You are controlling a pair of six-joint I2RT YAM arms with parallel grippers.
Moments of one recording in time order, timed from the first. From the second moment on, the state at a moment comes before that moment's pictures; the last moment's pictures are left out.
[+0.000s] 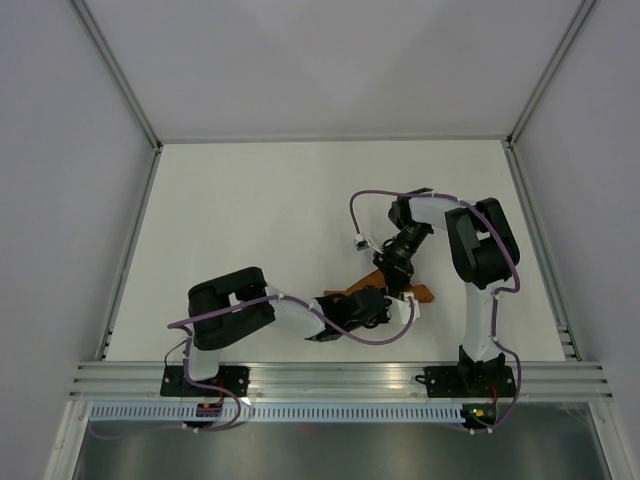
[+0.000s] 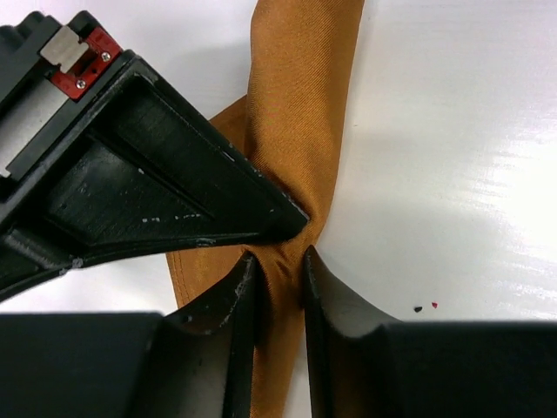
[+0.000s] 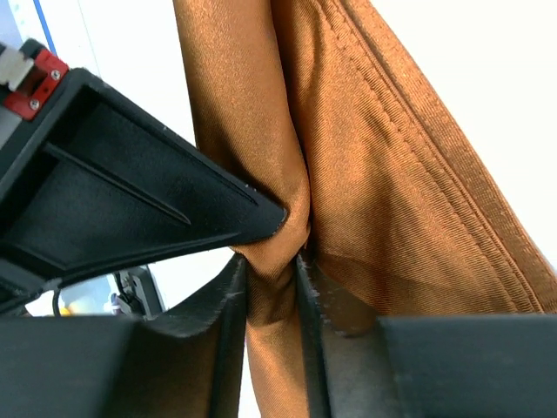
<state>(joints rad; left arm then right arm) -1.26 1.93 0.88 0.52 -0.24 0.46 0.33 2.10 1.34 -1.24 -0.69 -1.05</state>
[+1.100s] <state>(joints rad) -0.96 2.07 1.27 0.02 0.48 0.03 -0.12 1.49 1.15 -0.99 -0.73 -0.98</state>
